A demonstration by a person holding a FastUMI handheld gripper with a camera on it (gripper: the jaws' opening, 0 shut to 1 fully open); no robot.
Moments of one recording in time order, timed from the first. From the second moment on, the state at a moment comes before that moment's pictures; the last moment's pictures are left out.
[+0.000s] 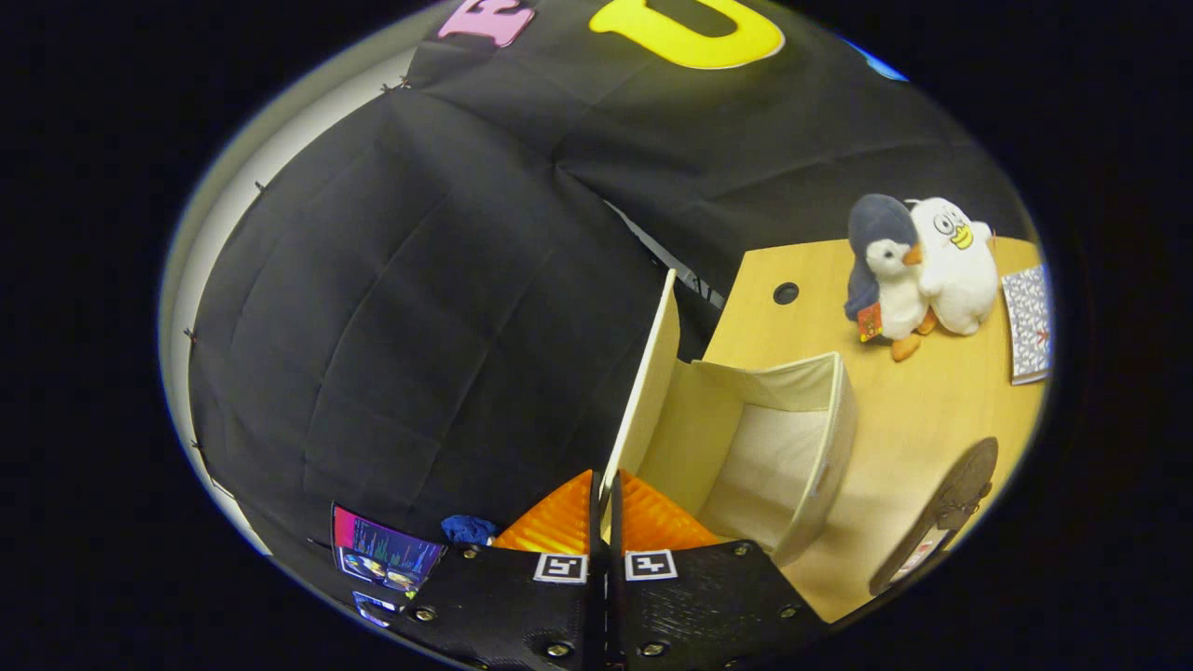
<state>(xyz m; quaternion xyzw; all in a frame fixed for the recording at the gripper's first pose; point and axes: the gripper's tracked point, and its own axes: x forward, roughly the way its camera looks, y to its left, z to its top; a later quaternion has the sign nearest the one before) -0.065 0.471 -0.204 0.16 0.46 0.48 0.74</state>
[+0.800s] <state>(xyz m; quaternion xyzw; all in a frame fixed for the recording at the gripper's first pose) -0.136 0.687 -0.298 0.07 0.54 0.47 0.70</state>
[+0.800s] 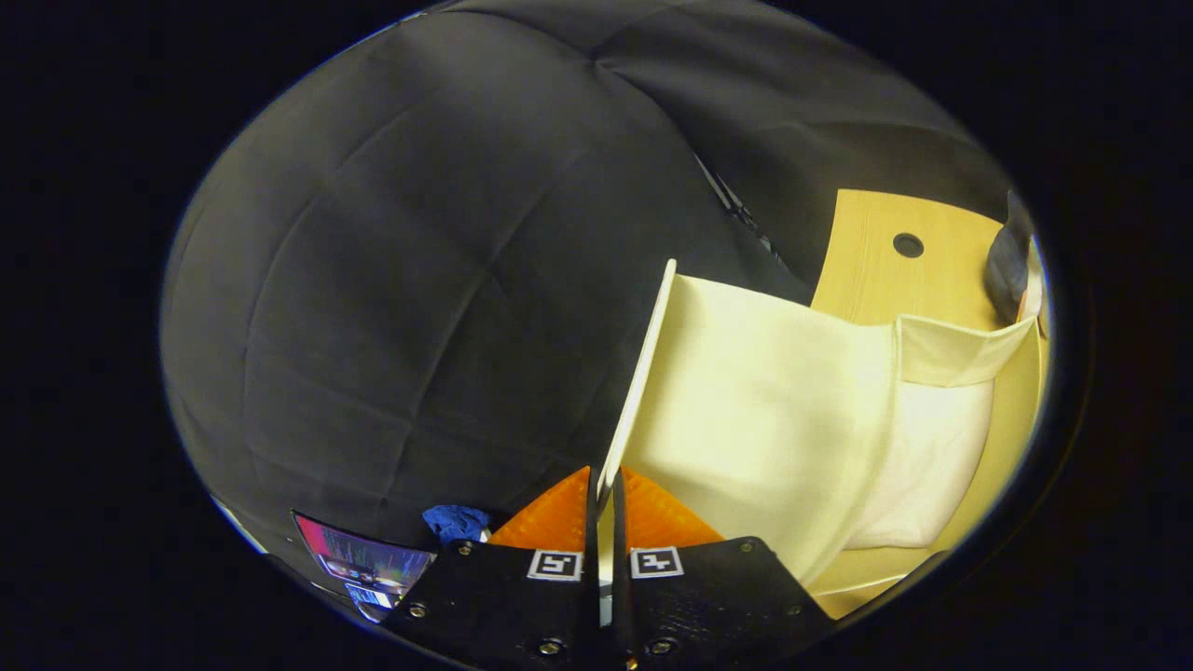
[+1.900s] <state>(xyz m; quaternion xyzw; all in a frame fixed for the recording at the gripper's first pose) -0.036 0.528 -0.245 0.05 0.40 0.40 0.82</state>
